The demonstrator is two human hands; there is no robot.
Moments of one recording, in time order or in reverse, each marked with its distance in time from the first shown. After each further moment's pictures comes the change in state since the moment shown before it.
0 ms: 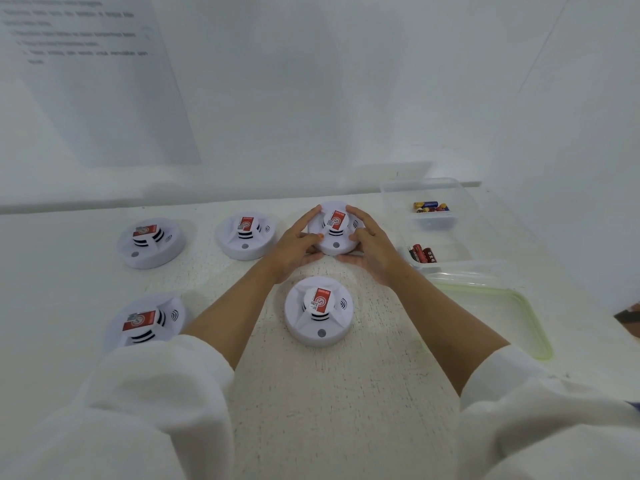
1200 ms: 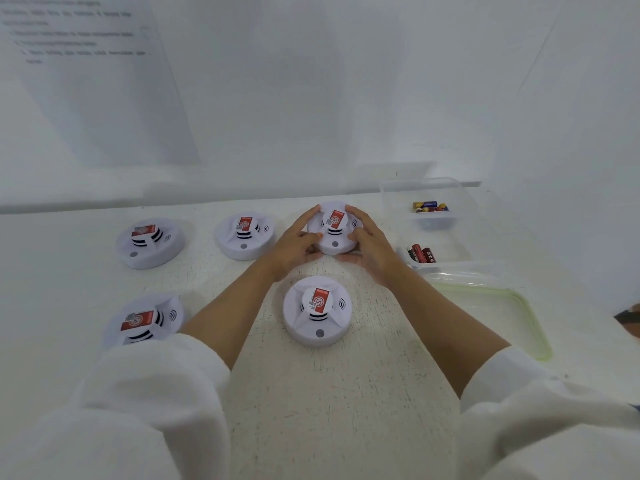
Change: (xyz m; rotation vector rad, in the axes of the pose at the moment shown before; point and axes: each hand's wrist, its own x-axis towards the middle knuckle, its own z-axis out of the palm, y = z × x) left_hand 0.001 0.002 0.001 0.069 -0.003 -0.003; right_hand -0.003 -0.003 0.004 -0.082 0.042 -0.016
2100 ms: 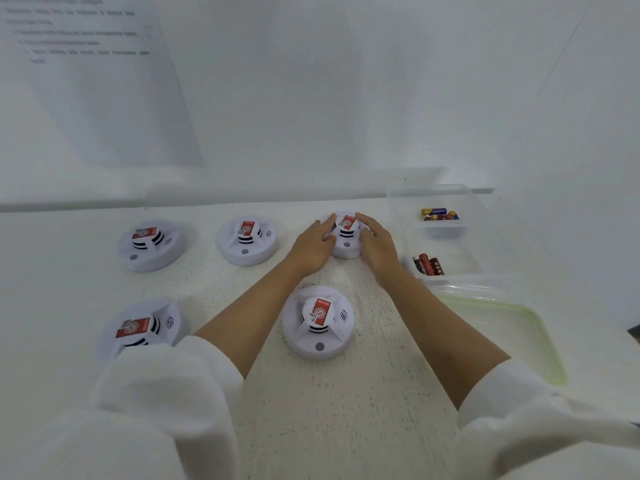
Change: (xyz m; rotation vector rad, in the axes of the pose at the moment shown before) left_hand 0.029 -0.001 0.018 0.648 0.130 0.053; right_hand 0.022 0.002 0.001 -0.316 0.228 -0.056
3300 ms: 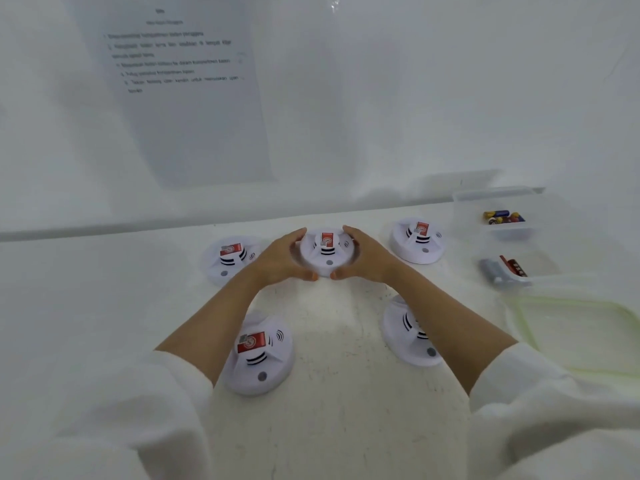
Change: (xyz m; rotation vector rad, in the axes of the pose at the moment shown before) left_hand -0.046 -0.103 -0.152 -0.074 -0.141 -0.023; right_hand -0.007 -0.022 0.120 -0.453 -0.390 -0.097
